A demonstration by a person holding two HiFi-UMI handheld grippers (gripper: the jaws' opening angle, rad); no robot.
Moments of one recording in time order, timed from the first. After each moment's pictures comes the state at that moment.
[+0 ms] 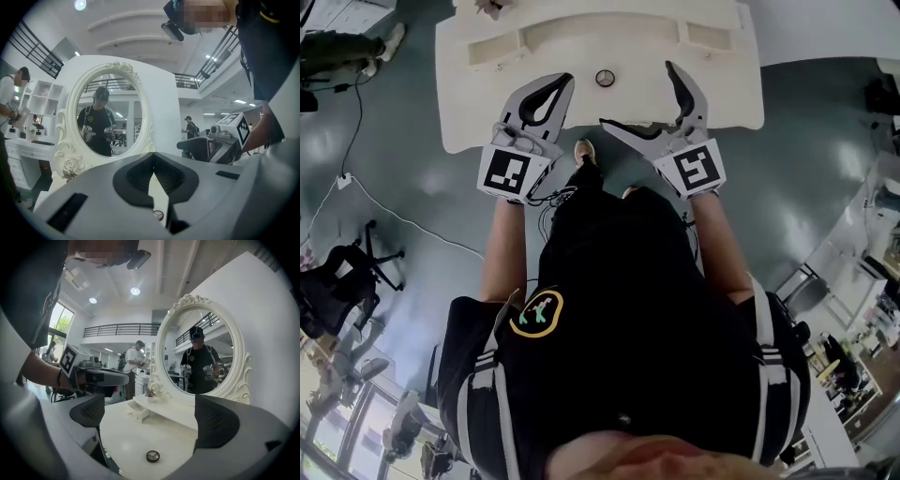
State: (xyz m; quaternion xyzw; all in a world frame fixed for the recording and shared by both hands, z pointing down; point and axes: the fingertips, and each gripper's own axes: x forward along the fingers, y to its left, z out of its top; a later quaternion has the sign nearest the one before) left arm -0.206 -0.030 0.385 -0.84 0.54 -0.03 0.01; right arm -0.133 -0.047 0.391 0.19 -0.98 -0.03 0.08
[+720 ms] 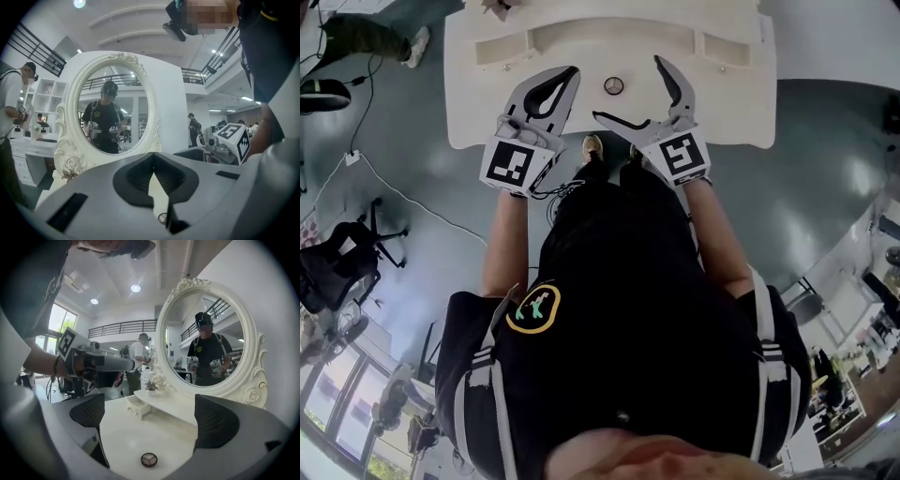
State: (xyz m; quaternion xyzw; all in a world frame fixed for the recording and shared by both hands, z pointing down) left arm -0.213 -0.079 0.395 -0.82 0.57 -0.05 -0.01; right arm -0.159 -0.094 0.446 0.15 -0.98 -0.01 0.12
